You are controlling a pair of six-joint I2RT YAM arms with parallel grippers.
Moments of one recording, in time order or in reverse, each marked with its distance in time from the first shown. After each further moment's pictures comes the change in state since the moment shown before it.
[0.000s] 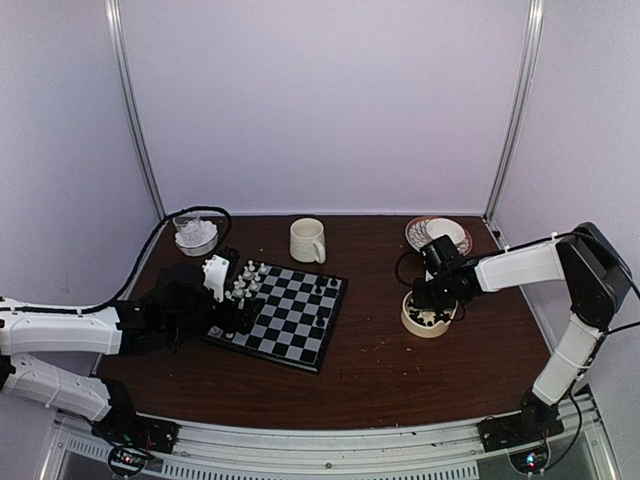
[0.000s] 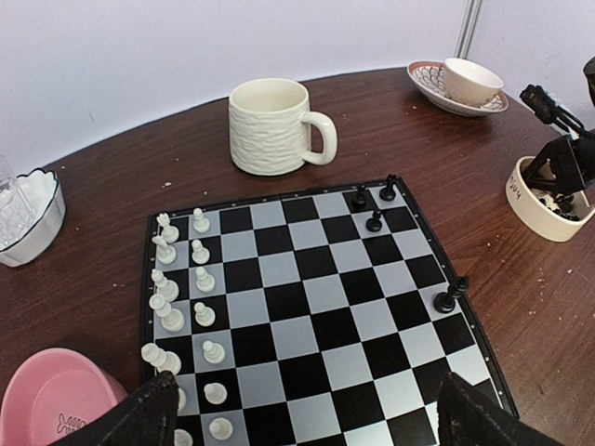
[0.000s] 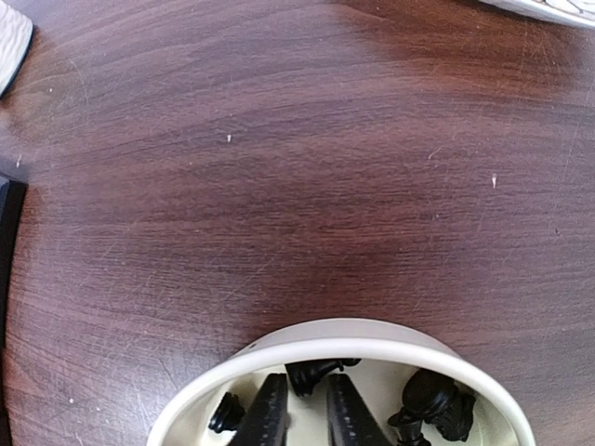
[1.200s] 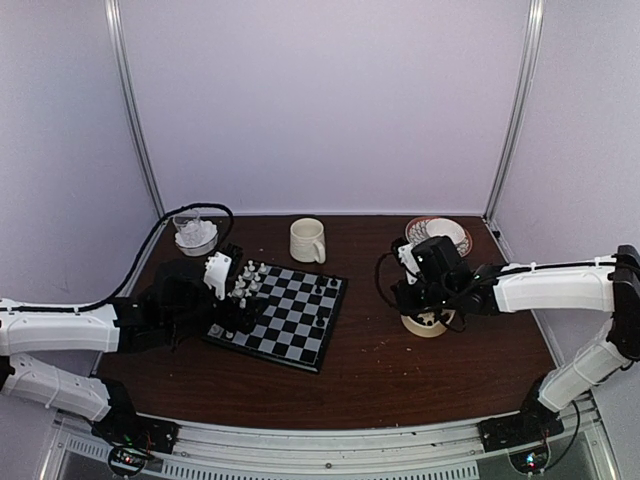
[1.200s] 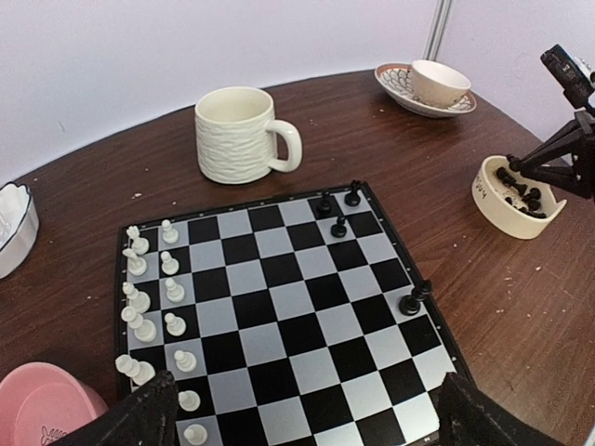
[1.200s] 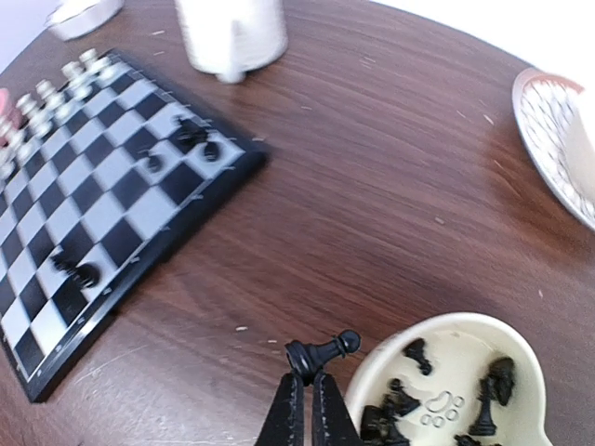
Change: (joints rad) left arm 0.000 -0.012 0.022 -0.018 0.068 0.002; right arm 0.249 -0.262 -0.061 0.043 0.073 -0.263
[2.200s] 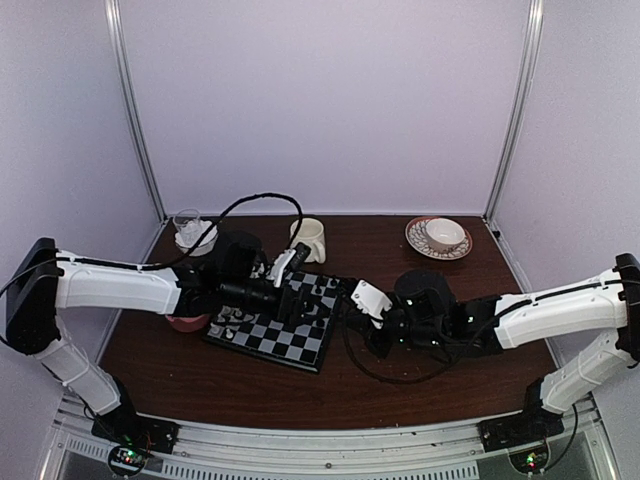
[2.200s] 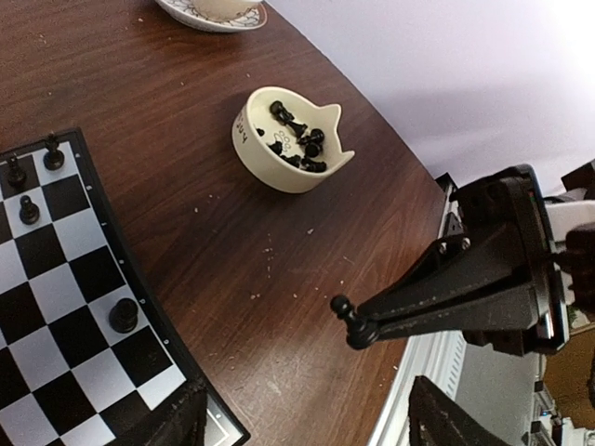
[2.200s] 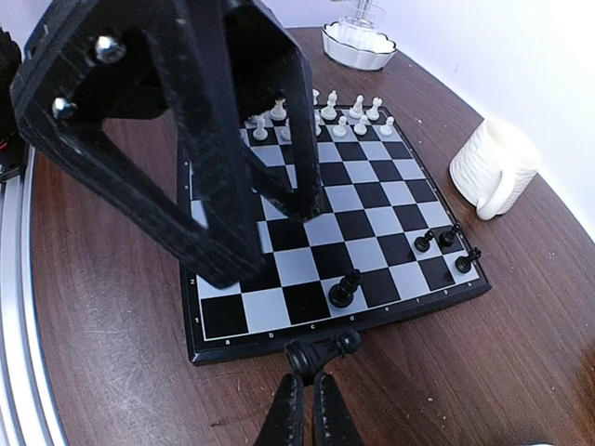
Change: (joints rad) left arm 0.000 0.409 0.341 -0.014 0.698 -0.256; right arm 0.346 -0.048 -0.082 0.278 -0.101 -0.354
